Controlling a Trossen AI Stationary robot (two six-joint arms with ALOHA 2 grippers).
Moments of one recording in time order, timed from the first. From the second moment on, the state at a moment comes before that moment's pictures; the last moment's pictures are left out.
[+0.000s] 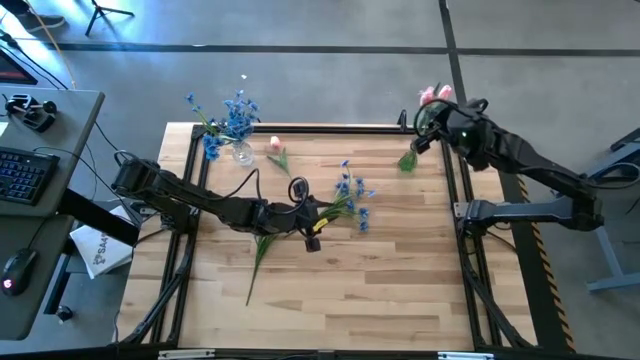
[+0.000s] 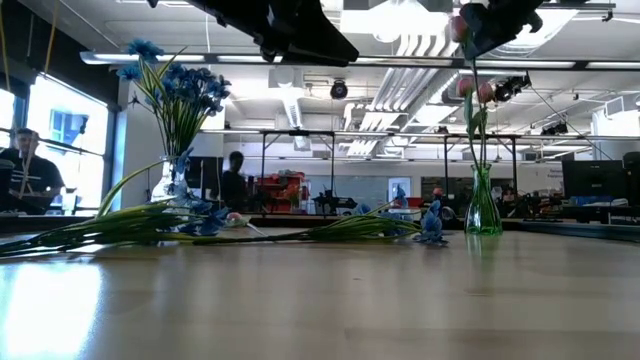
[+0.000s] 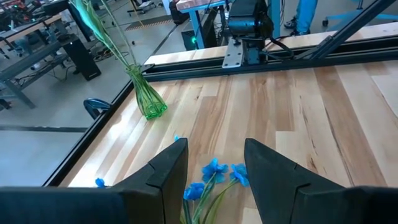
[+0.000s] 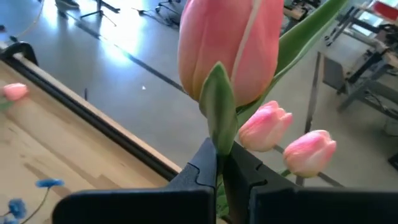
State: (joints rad) left arm -0.22 1.60 0.98 0.25 -0.53 0.08; right arm -0.43 0.92 1.10 -0.67 0.68 0.00
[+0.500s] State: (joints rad) left arm -0.22 1.60 0.98 0.25 -0.53 0.08; right arm -0.51 1.03 1.10 -0.67 0.63 0.00
